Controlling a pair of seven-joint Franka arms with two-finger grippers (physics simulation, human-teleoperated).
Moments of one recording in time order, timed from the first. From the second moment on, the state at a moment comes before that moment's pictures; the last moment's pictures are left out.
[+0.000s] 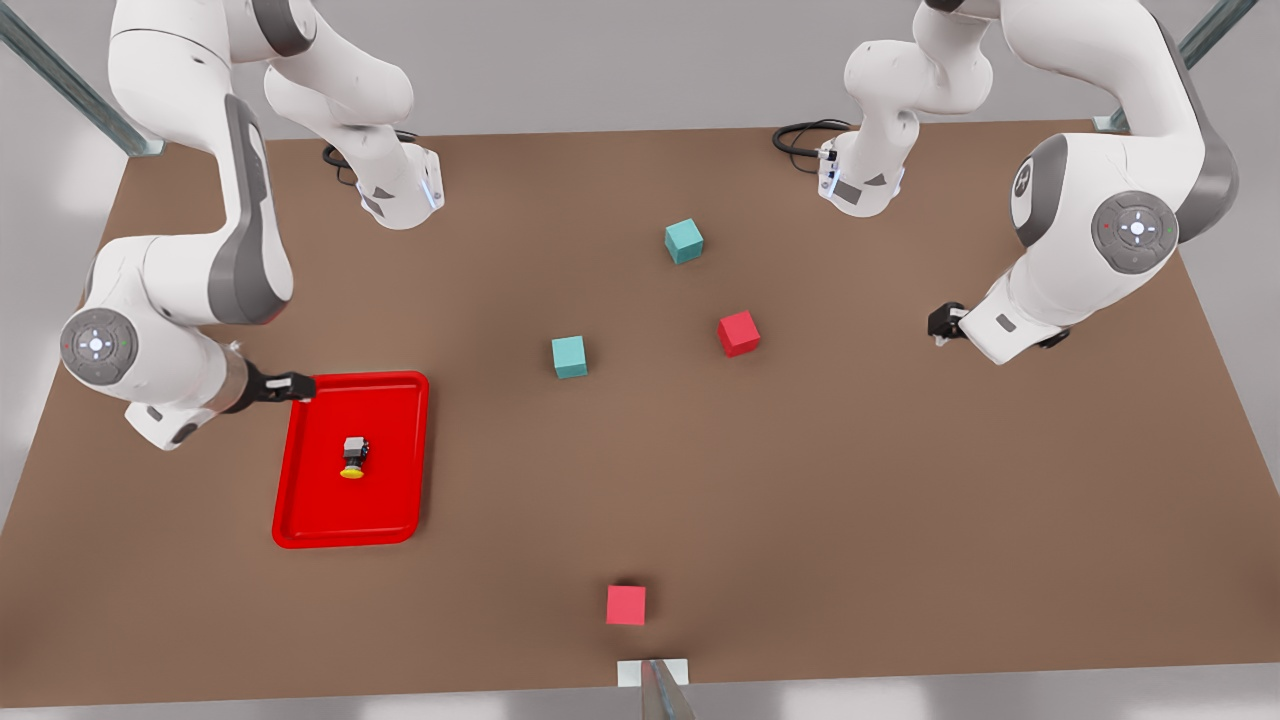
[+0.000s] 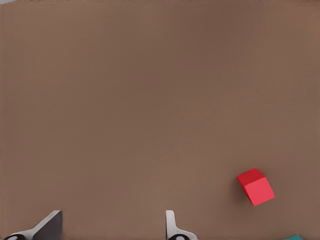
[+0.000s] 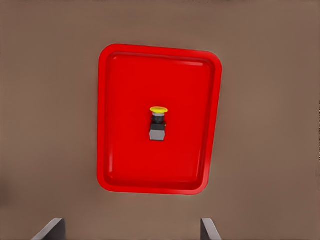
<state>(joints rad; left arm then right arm) -0.22 0.16 0.07 -1.47 0.06 1.51 0.03 -0.08 0.25 0.12 -1.53 -0.08 1.61 -0.03</state>
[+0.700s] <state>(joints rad) -0.22 0.18 0.07 -1.47 0.06 1.52 0.04 -0.11 0.51 0.12 -1.82 -0.09 2.08 -0.01</state>
